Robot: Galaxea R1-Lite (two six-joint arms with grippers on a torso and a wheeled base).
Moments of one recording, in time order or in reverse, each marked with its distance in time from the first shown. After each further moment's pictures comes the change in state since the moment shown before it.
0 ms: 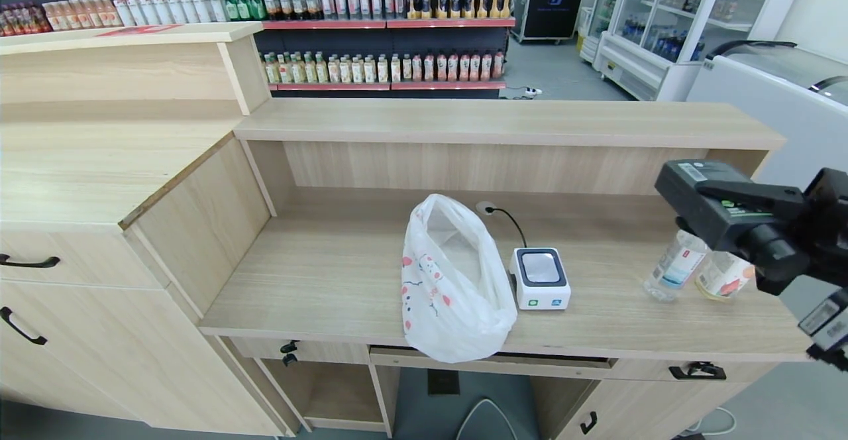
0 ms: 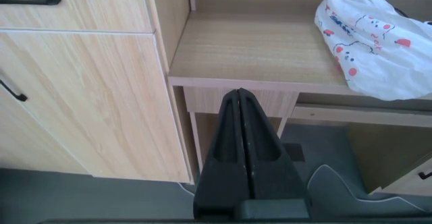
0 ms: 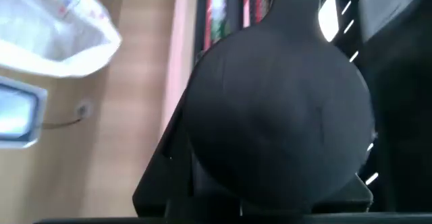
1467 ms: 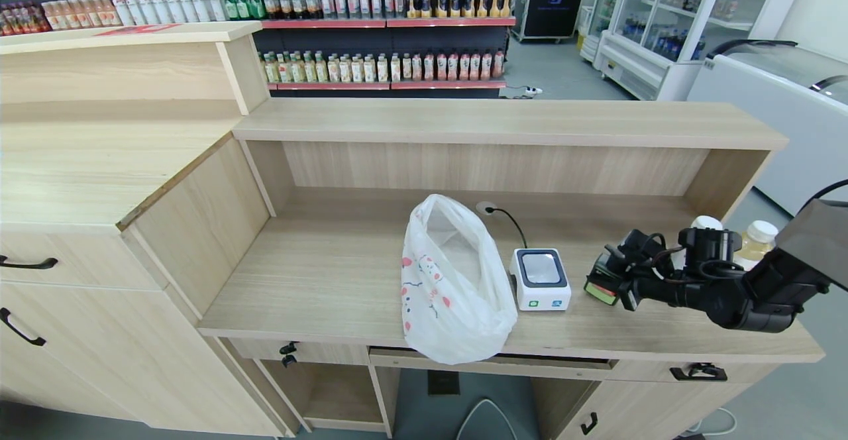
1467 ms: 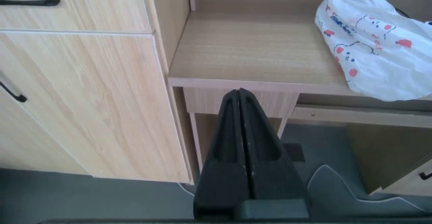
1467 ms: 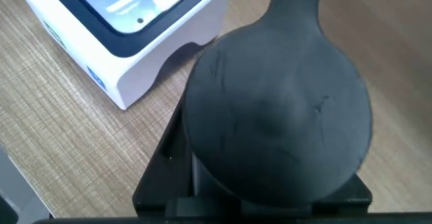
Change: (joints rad) left arm 0.000 0.000 0.000 0.000 0.000 0.000; right arm -0.046 0.937 -0.523 0.214 -0.404 0.969
